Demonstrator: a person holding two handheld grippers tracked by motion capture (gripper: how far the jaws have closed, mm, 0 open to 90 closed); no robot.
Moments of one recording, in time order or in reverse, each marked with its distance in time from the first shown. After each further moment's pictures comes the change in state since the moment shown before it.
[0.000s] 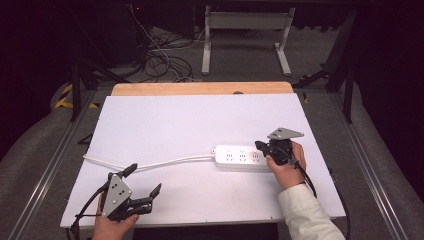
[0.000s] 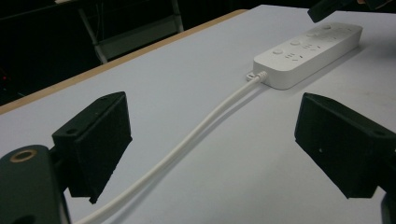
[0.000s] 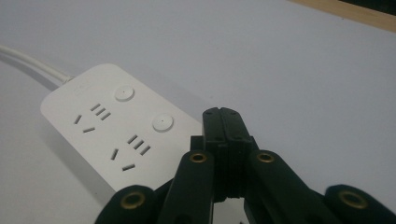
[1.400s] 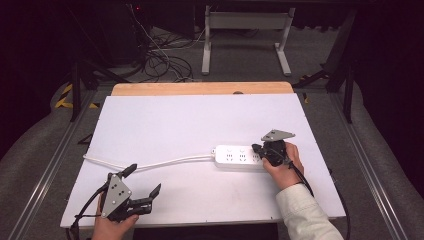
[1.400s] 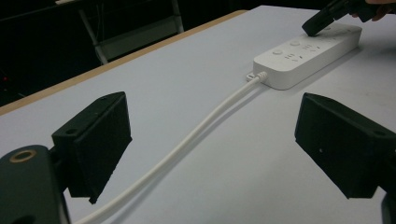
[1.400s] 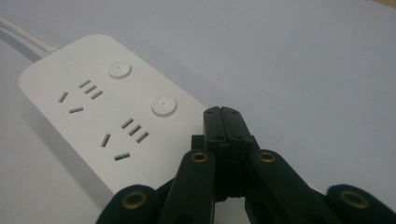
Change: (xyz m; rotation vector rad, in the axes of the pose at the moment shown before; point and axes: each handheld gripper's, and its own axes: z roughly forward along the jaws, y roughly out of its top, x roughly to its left) left arm 0.001 0.000 -0.001 -0.002 0.005 0.012; right arm 0.003 -0.005 0.015 0.065 0.002 -0.046
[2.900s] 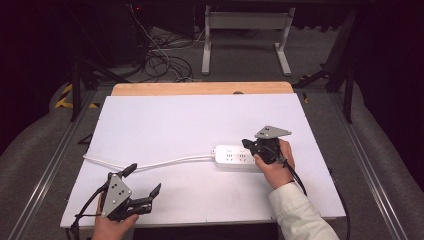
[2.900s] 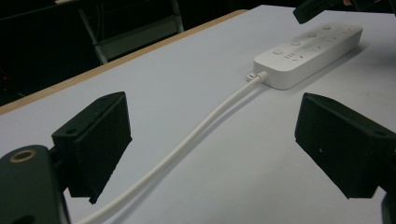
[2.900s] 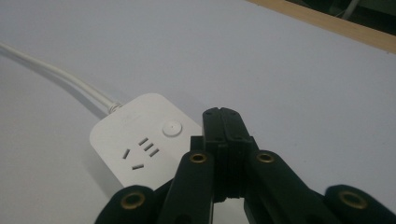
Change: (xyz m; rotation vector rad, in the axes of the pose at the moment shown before) left arm 0.000 0.000 0.001 0.000 -0.004 -0.010; right arm 0.022 0.025 -0.004 -0.113 0.069 -0.010
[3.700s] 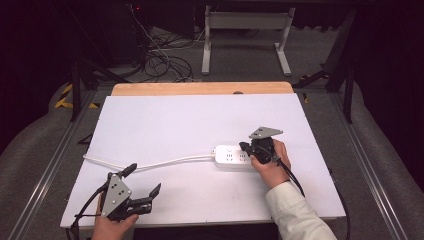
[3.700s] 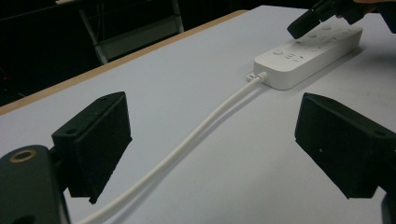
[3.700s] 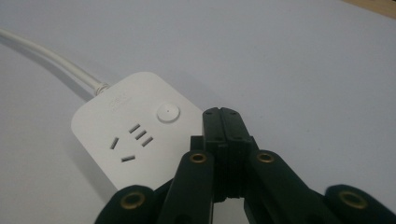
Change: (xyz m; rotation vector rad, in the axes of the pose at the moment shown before) left arm 0.000 0.000 0.000 0.001 0.002 0.003; right arm 0.001 -0.005 0.018 0.088 -0.009 0.000
